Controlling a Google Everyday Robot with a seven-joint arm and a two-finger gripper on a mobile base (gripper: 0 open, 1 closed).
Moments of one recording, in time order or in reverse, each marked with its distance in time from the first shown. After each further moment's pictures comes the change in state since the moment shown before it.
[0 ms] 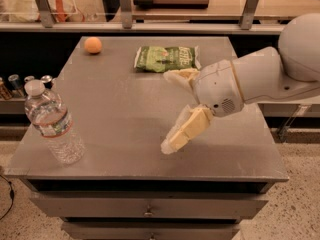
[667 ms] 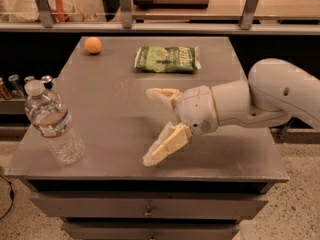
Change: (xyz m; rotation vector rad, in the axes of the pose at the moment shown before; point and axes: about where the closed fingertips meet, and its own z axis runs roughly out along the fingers) arm 0.017 0.007 0.053 -0.073 -0.193 0.043
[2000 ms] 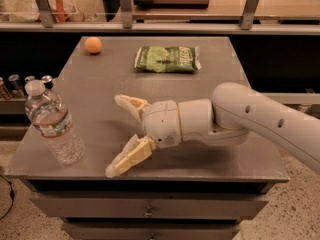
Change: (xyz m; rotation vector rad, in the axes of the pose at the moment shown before) arm -0.012 0.014 0.074 -0.030 -0.162 -0.057
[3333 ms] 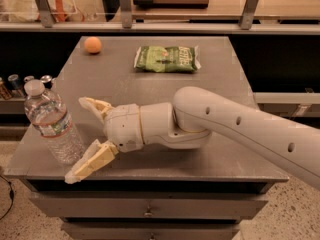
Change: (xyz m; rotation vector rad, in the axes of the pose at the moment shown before) arm -0.011 0.007 0.076 -0.047 -0.047 -0.049
